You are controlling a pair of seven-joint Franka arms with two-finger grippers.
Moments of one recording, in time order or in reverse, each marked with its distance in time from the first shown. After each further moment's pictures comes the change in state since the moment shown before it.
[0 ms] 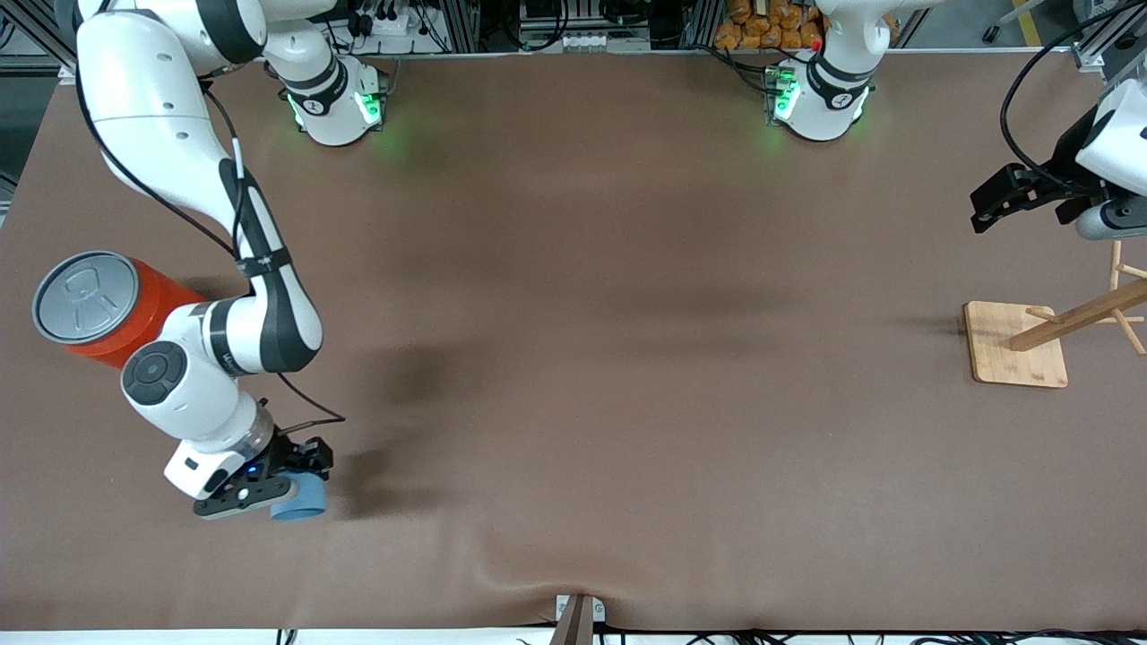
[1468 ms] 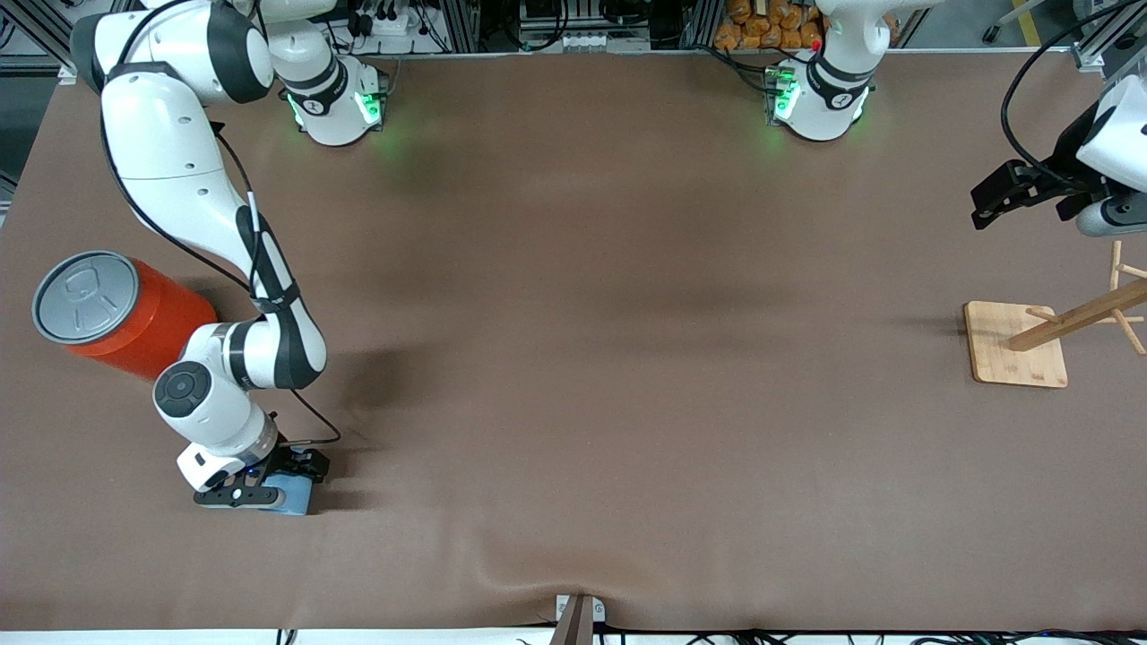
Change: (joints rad) left arm 0.000 -0.005 0.000 0.003 0.006 -0.021 0.000; right arm -0.024 0.158 -0.086 -0.046 -0.001 0.218 0.258
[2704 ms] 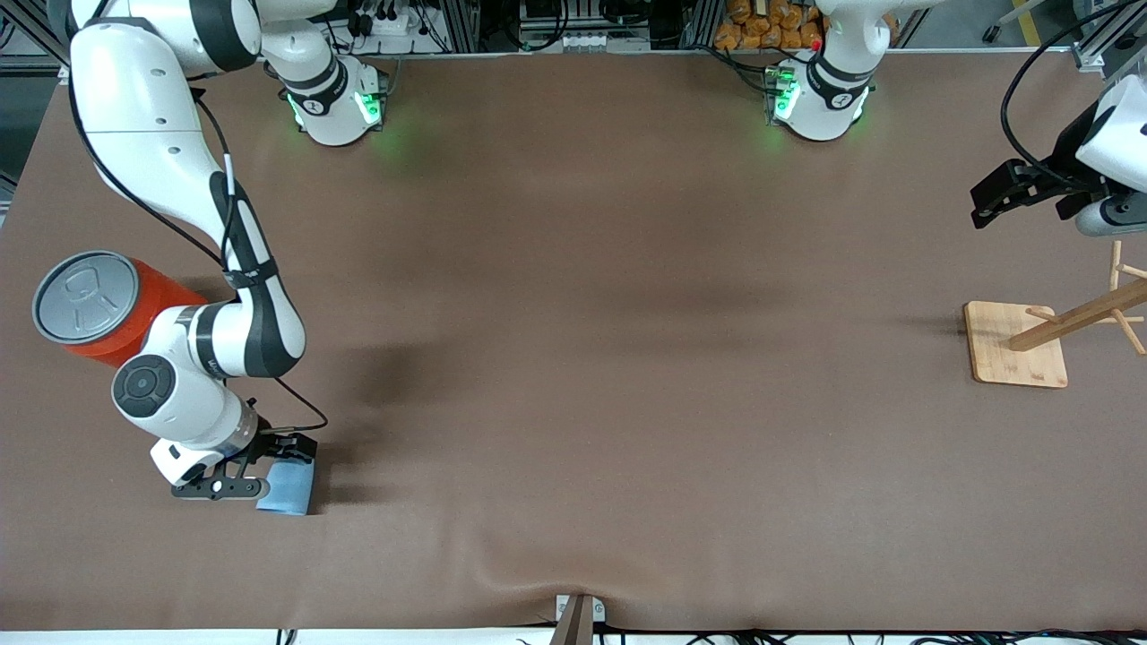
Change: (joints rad) left arm 0.000 0.000 0.000 0.001 0.000 -0.006 0.000; right arm 0.002 -0.120 0.000 -0.015 -0.001 -0.220 0.000
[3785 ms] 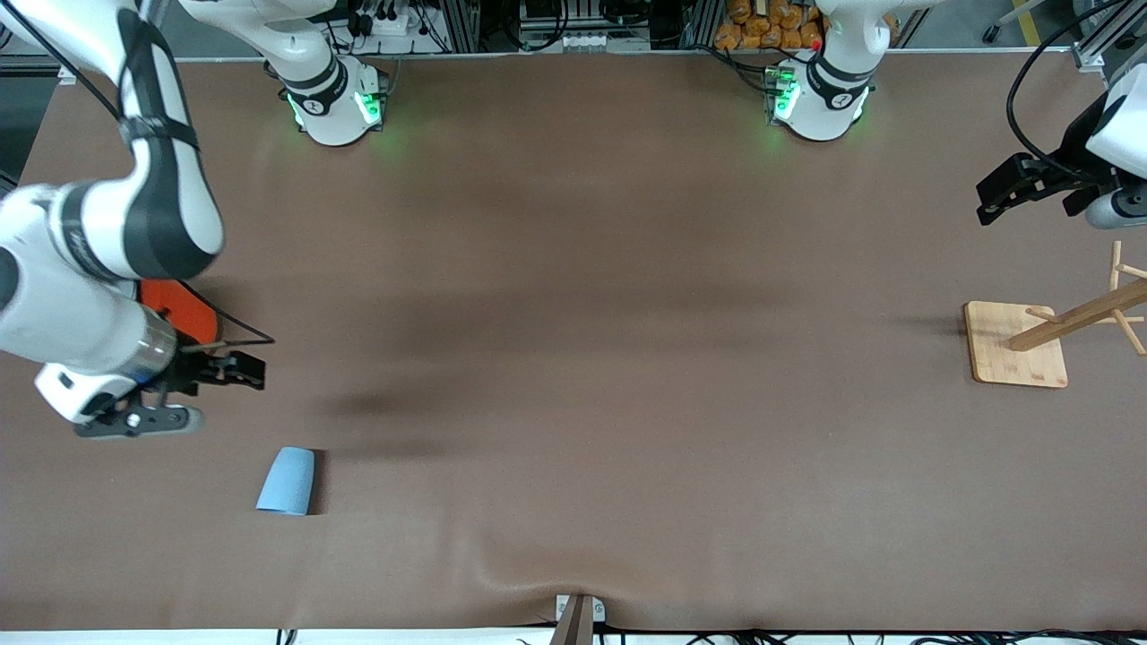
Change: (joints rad) left arm 0.000 -0.003 0.000 0.013 0.000 -0.006 0.000; right arm 0.018 -0.328 0.008 -0.043 -0.003 -0.418 -0.066
